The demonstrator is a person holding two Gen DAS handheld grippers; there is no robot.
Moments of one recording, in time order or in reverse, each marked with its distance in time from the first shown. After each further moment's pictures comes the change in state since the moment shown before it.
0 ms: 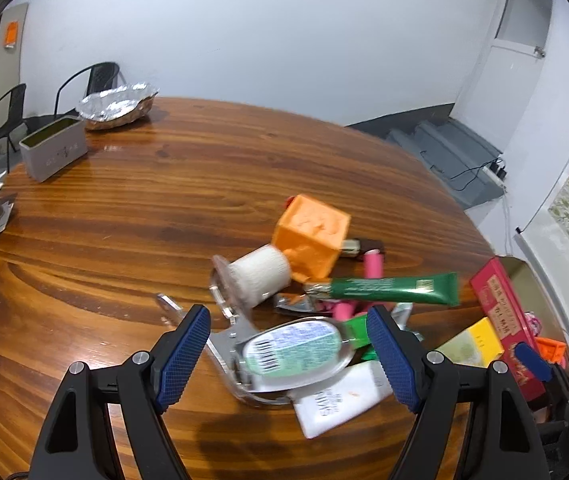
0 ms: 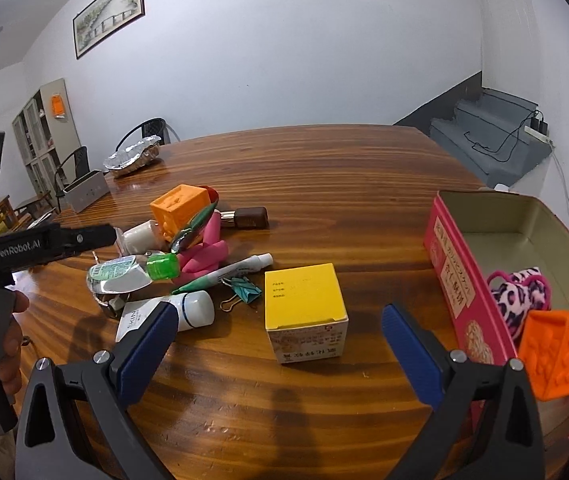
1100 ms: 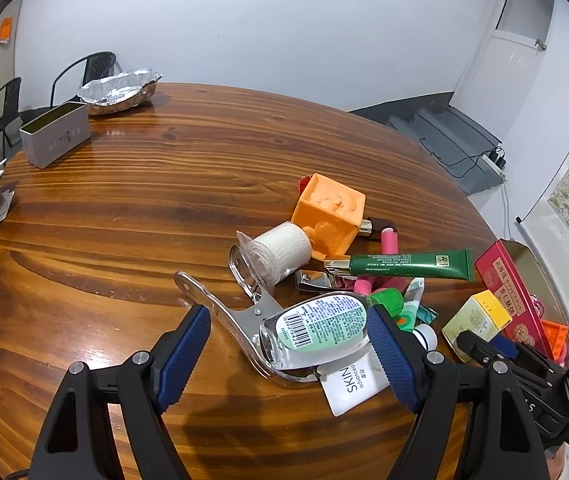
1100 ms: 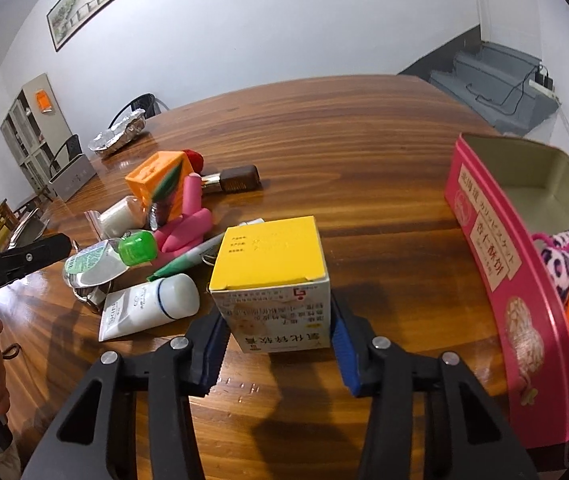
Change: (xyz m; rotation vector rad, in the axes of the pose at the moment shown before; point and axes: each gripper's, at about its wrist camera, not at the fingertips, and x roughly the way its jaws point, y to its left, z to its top) left arm -0.003 0.014 -0.009 0.013 0.025 -0.018; right arm 0.036 -0.011 -0.002 0.076 0.141 0.026
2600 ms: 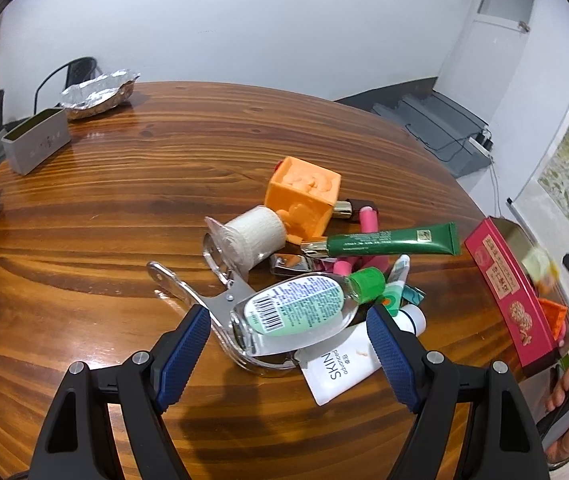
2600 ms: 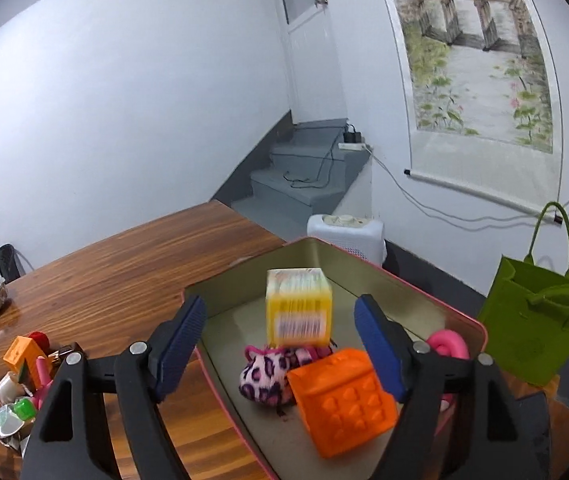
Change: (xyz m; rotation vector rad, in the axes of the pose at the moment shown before) left arm 0.008 -0.018 -0.010 0.085 0.029 -0.031; right arm -0.107 -0.087 0.009 0.326 -0.449 -0.540
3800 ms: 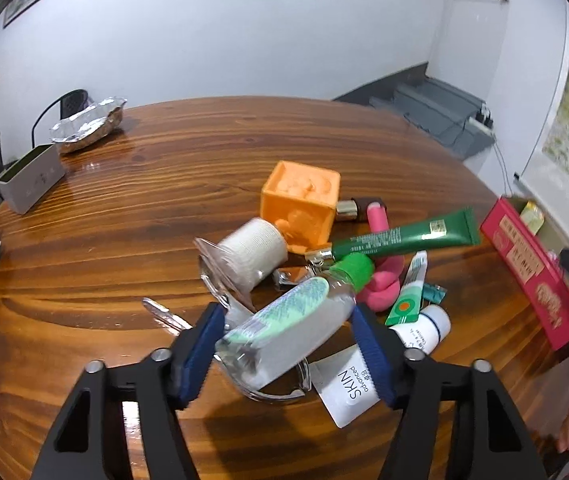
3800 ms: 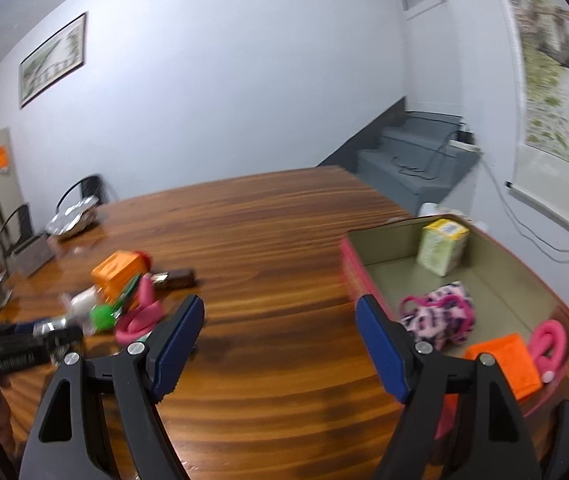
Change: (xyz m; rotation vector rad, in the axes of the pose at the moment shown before) left arm 0.008 0.000 0.006 0.086 -0.037 0.053; right arm -0.028 0.083 -0.045 -0.235 0.114 0.343
